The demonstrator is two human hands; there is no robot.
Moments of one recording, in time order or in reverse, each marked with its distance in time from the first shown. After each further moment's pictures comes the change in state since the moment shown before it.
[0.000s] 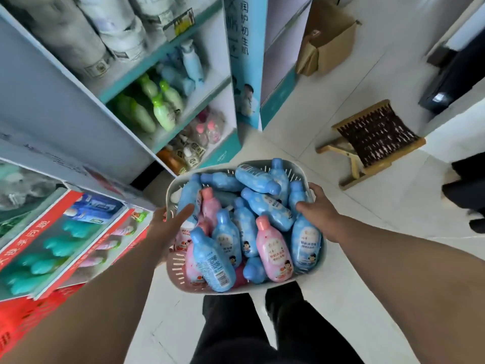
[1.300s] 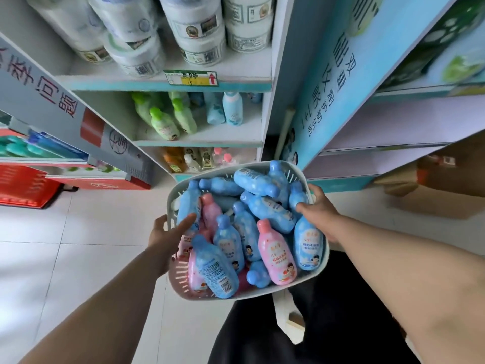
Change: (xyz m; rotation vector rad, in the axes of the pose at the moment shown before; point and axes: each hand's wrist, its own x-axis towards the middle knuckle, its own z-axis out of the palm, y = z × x) left_hand 0.091 0.194 0.285 -0.665 0.510 -0.374; right_hand 0.396 -0.330 -0.118 -0.712 -0.512 -0.347
